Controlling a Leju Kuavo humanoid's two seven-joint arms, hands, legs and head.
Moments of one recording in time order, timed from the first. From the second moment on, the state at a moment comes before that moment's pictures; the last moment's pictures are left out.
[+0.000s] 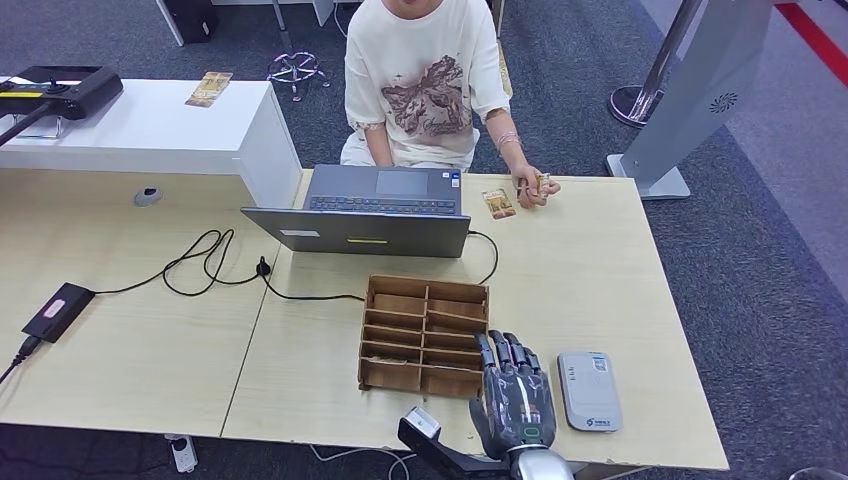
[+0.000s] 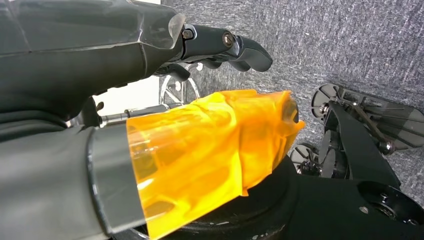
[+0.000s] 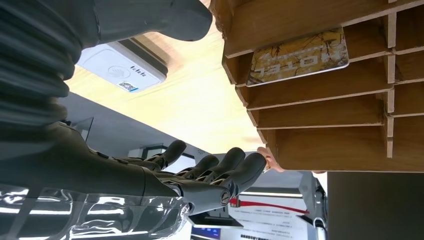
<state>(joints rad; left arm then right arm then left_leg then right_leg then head) -0.10 -0.28 1.36 -0.26 -0.96 0.15 0.04 0.14 0.08 0.53 -1.69 1.45 -0.06 0.18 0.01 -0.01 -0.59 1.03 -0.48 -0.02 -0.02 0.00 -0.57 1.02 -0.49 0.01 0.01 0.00</state>
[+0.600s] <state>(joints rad) -0.10 -0.28 1.36 -0.26 -0.96 0.14 0.04 0.12 0.09 0.54 -1.64 1.46 -0.06 0.17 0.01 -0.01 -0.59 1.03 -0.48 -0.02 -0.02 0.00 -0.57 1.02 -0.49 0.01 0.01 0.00</state>
